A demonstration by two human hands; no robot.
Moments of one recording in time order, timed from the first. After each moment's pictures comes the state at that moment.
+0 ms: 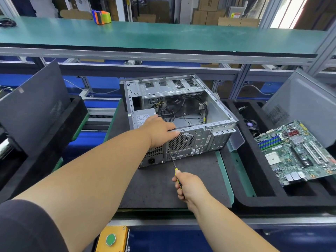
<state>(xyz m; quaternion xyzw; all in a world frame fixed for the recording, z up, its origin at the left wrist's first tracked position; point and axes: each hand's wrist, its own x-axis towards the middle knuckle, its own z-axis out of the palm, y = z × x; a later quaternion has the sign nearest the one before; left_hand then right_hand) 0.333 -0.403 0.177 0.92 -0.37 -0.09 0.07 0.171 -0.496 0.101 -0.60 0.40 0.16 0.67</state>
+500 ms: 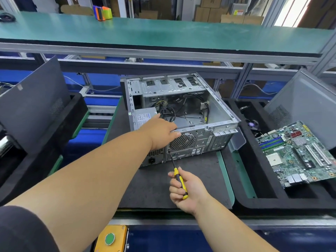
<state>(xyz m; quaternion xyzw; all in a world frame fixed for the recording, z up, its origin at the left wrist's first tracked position) 0.330 -0.405 0.175 0.92 -0.38 -0.08 0.08 0.165 -0.504 0.090 -0.27 0.33 0.20 0.88</state>
